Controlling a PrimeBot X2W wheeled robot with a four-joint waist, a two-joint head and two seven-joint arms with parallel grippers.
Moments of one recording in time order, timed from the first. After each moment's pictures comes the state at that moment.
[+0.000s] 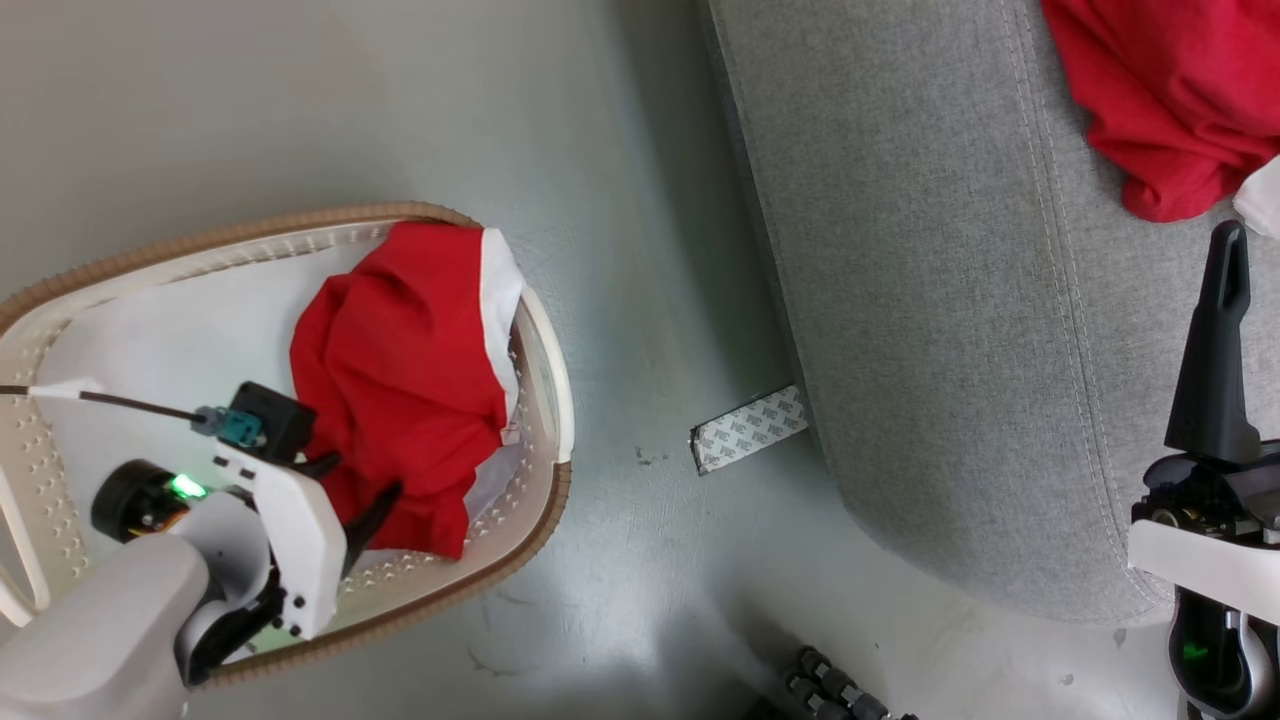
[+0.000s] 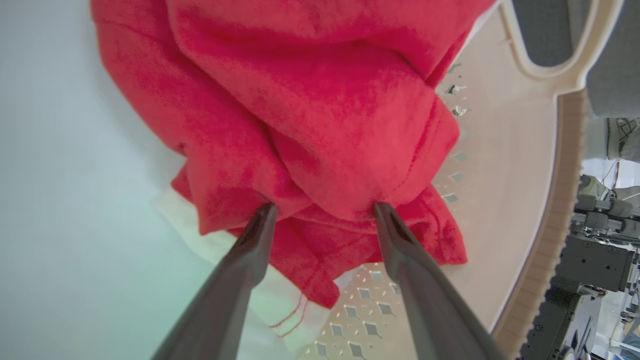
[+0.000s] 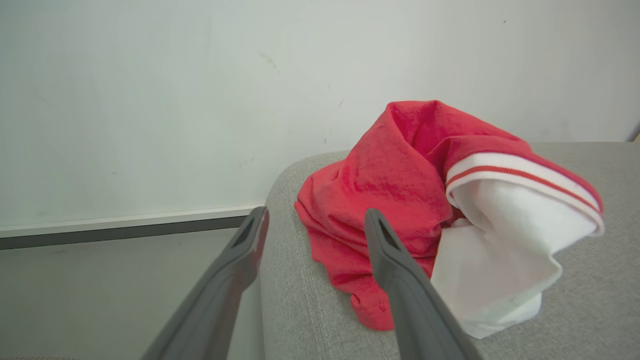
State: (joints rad) left arm -0.68 0.67 -0.87 0.46 -0.76 -0.13 0.21; right arm -0.28 -0.05 -0.02 -0.21 0.41 0.13 -0.26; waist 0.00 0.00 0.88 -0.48
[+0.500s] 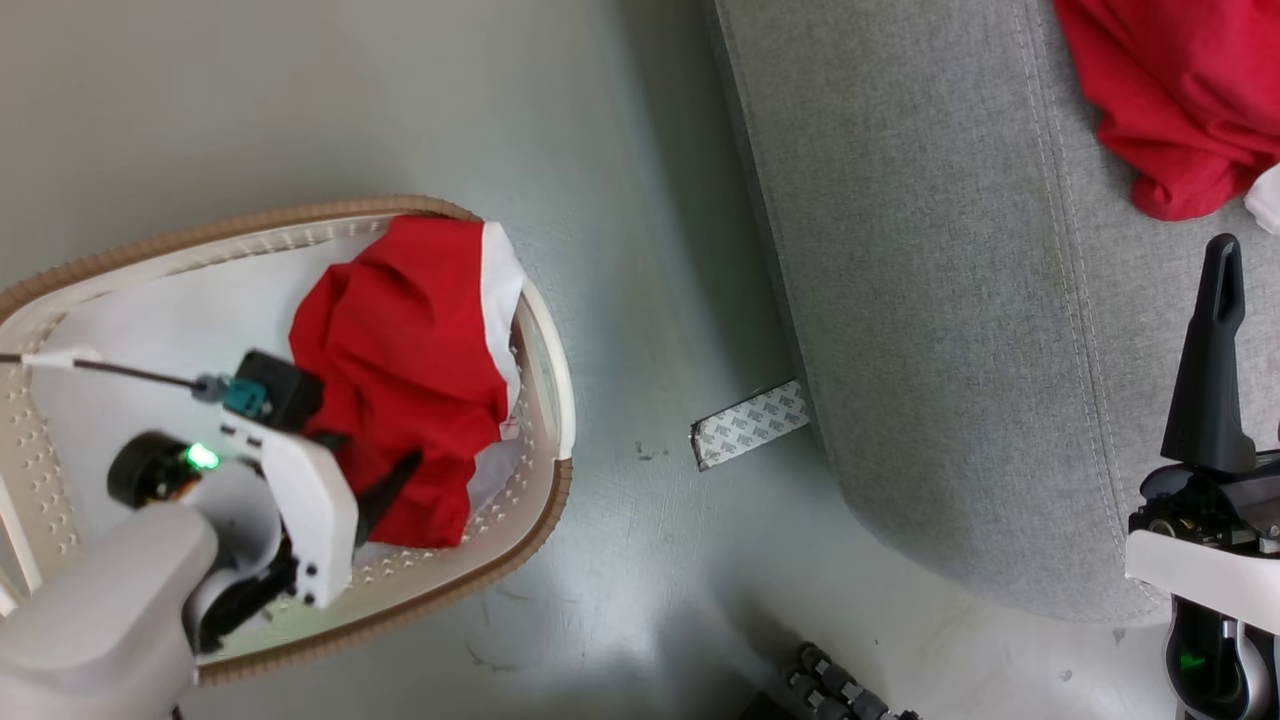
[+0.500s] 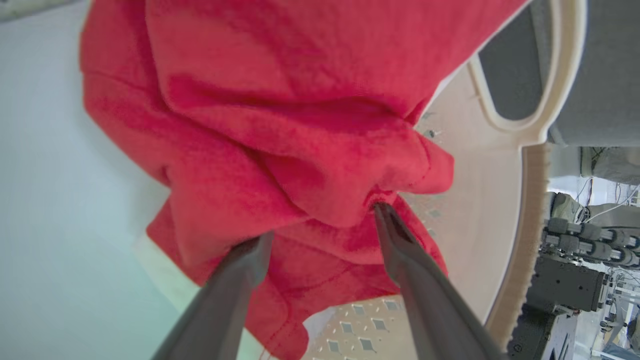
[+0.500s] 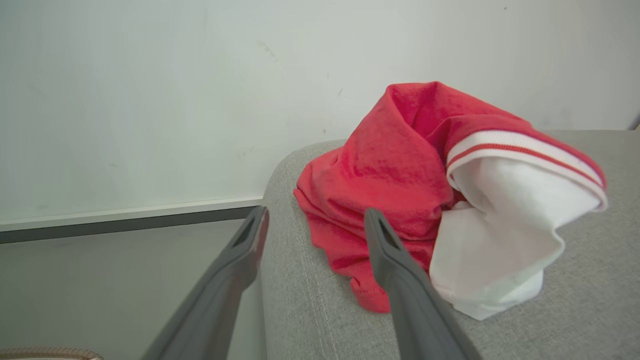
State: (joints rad) left arm -0.74 0.67 -0.92 0.44 -0.84 -0.13 0.20; right arm -0.26 -0.05 -0.02 -0.21 0.42 0.13 -0.26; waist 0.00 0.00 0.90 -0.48
